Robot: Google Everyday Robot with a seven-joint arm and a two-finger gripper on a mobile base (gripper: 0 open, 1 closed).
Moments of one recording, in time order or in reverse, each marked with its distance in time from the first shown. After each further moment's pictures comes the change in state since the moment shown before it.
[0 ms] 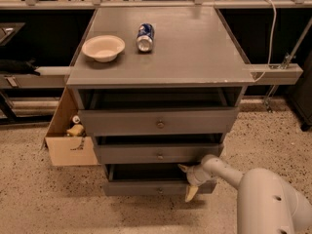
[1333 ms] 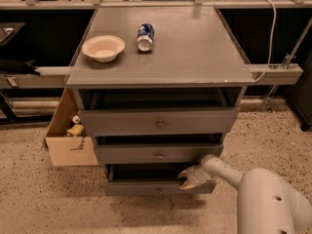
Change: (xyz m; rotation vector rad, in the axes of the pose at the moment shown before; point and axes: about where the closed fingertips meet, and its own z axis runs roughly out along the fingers) arm 0.000 0.000 0.000 0.000 0.000 0.000
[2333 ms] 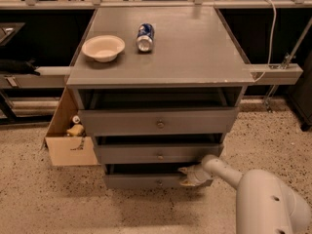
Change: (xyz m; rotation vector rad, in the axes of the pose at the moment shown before) arm 0.005 -0.001 0.010 0.013 0.006 0.001
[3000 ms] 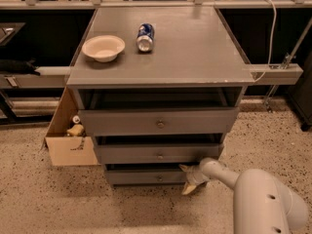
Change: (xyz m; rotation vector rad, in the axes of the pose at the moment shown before) arm 0.012 -0.015 0.006 0.079 0.052 0.024
